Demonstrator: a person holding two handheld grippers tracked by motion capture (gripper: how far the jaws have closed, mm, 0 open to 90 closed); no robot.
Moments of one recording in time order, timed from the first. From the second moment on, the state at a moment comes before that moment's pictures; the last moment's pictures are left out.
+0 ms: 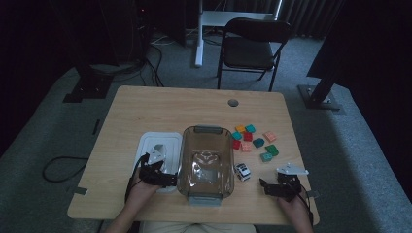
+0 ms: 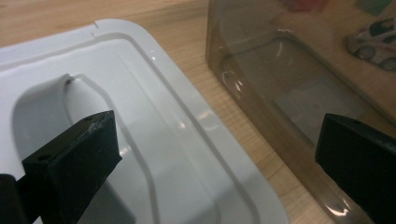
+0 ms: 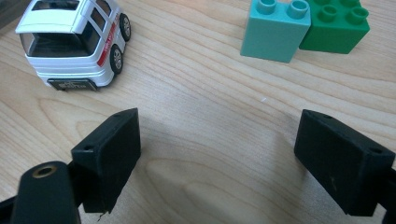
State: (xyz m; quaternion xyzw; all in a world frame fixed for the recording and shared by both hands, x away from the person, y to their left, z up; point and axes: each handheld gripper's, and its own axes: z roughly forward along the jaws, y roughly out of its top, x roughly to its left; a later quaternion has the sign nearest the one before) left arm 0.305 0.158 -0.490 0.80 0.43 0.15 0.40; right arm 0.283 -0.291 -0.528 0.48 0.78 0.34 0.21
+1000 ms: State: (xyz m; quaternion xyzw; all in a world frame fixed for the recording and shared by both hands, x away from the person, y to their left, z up) left arm 0.320 0.290 -0.484 0.69 0.56 0.25 0.39; right arm 0.283 -0.291 -0.528 0.48 0.78 0.34 0.21
